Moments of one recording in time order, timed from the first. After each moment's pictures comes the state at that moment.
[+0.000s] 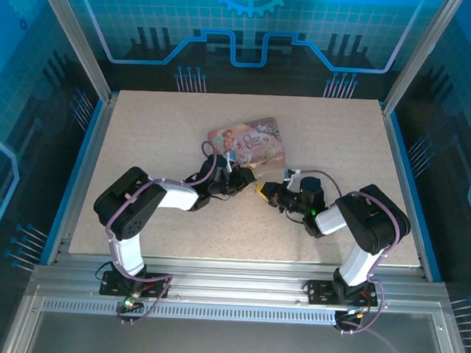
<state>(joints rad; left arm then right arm) -0.60 1.83 0.80 0.60 0.33 -1.21 0.43 1.73 0.39 1.04 -0.57 1.32</state>
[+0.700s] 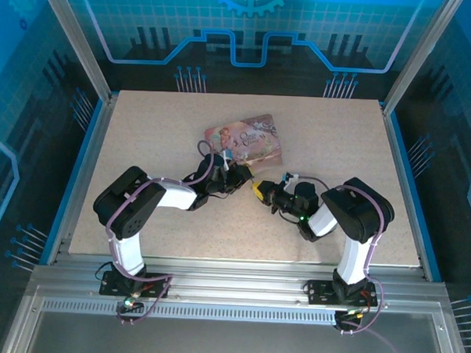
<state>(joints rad) -0.58 1.83 0.79 0.63 0.31 -1.24 0.49 1.87 0.39 1.29 -0.44 1.62</state>
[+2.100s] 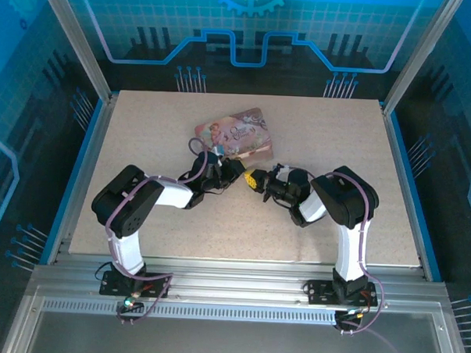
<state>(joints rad) -0.53 1.83 0.77 0.68 0.25 -1.25 0.47 2.03 0.60 1.31 -0.55 1.81</state>
